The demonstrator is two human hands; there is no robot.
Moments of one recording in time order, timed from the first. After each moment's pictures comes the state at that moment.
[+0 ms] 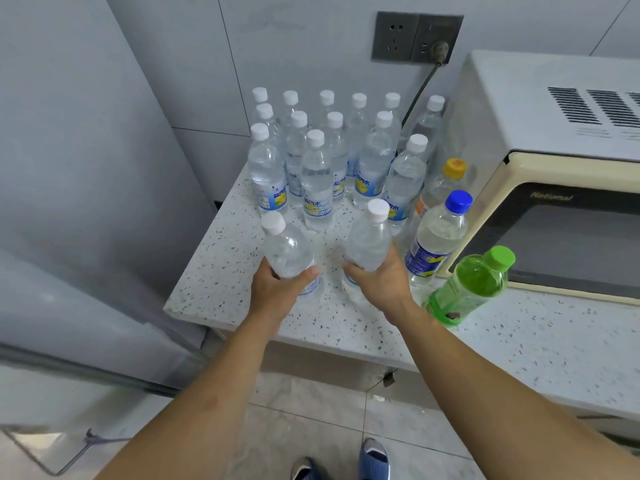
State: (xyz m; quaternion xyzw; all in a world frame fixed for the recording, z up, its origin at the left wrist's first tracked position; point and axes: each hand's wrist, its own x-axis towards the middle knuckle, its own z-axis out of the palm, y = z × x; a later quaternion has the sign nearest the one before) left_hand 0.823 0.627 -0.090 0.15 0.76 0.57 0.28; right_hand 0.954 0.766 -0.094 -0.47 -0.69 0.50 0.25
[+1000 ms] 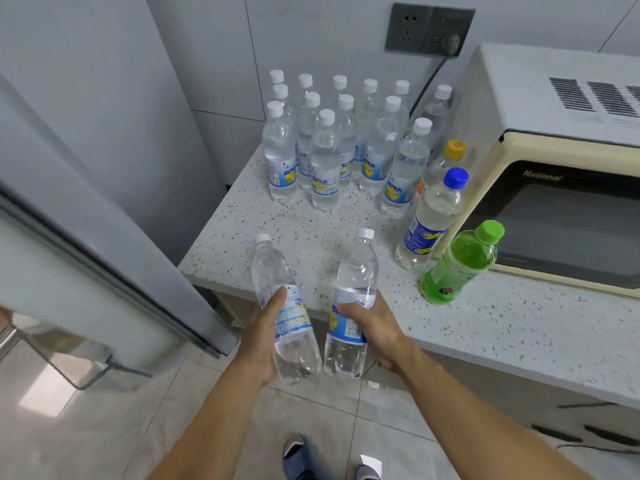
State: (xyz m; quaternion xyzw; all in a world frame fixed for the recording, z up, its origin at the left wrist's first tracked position) left_hand 0.893 0.532 -0.118 -0.06 0.58 0.68 0.46; right_hand 1.024 0.682 -0.116 -0.37 -0.57 0.73 0.12
